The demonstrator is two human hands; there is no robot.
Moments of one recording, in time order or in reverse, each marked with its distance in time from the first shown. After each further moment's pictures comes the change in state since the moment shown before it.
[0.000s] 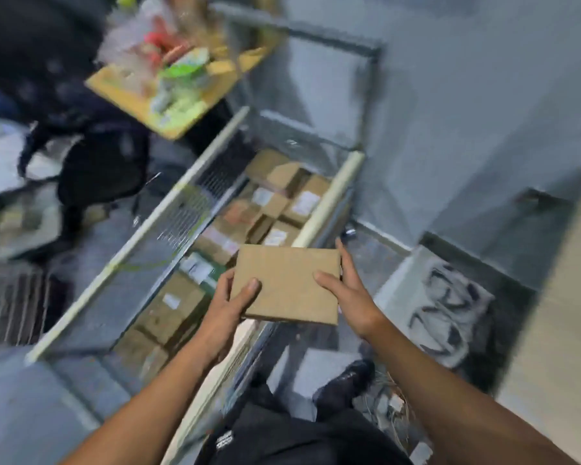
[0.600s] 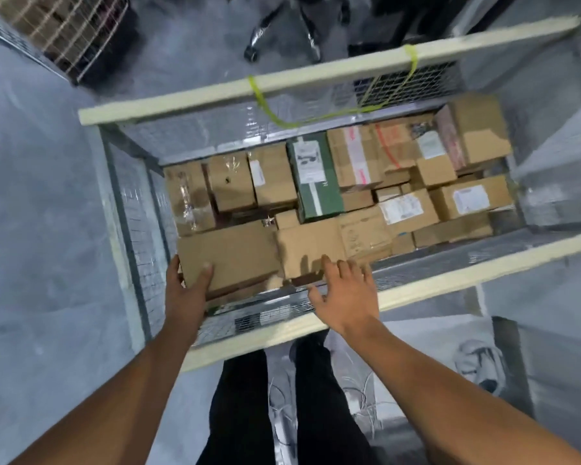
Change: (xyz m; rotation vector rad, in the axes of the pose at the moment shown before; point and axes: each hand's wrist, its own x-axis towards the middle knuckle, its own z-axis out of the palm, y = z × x) left_hand -0.011 -0.284 -0.285 -0.386 0.925 -0.225; right_hand 0.128 0.211 0.245 -1.983 -0.616 -0.113
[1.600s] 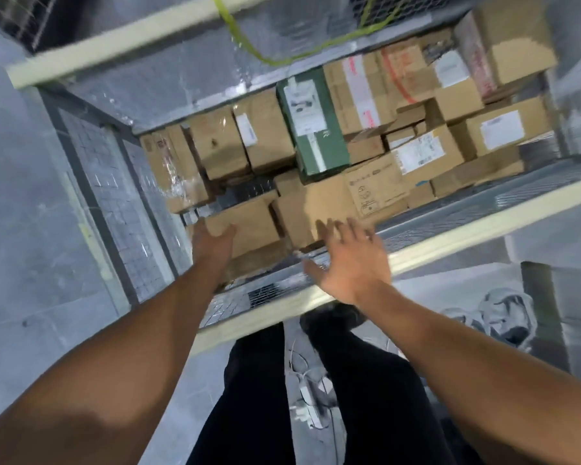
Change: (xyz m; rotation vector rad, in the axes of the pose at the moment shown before) left_hand 0.074 -0.034 0.060 0.436 -0.032 -0.170; right_hand 0.027 -0.005 0.039 0.002 -0.080 -0.051
